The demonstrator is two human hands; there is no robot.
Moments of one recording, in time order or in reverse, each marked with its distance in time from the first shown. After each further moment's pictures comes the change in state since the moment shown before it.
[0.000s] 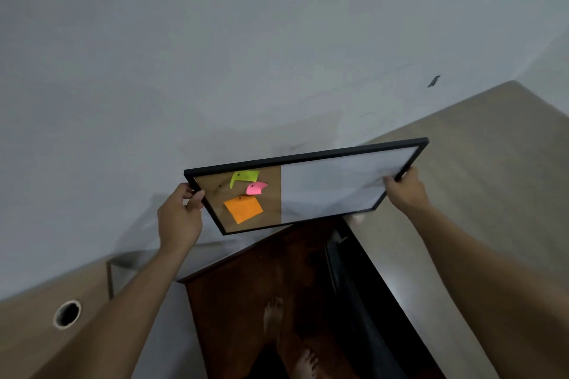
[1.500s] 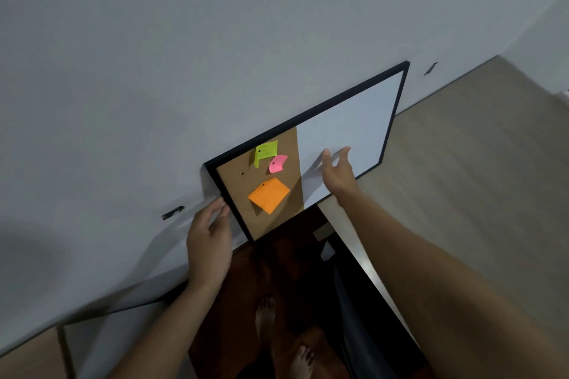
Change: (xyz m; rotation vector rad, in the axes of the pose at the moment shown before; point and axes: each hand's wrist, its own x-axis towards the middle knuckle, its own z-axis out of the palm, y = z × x) left_hand 0.043 0.052 0.102 -0.431 -0.217 -0.353; right_hand 0.096 -0.081 0.150 0.229 -0.157 0.085
